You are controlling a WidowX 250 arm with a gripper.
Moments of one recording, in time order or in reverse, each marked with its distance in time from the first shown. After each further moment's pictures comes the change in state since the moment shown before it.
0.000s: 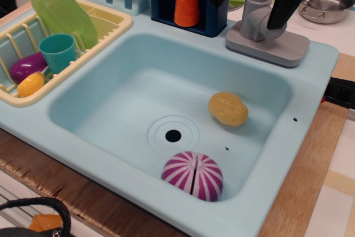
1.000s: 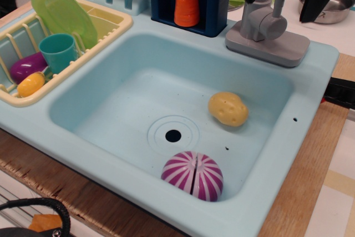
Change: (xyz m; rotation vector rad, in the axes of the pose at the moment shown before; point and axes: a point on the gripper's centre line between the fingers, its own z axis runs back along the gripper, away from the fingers) arm 0.034 -0.019 -0.006 -0.063 -0.103 -0.056
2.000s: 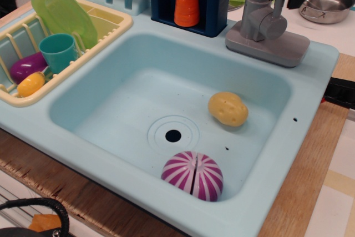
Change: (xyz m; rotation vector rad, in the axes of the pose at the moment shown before) arm 0.020 0.002 -0.018 0.026 -0.045 0.025
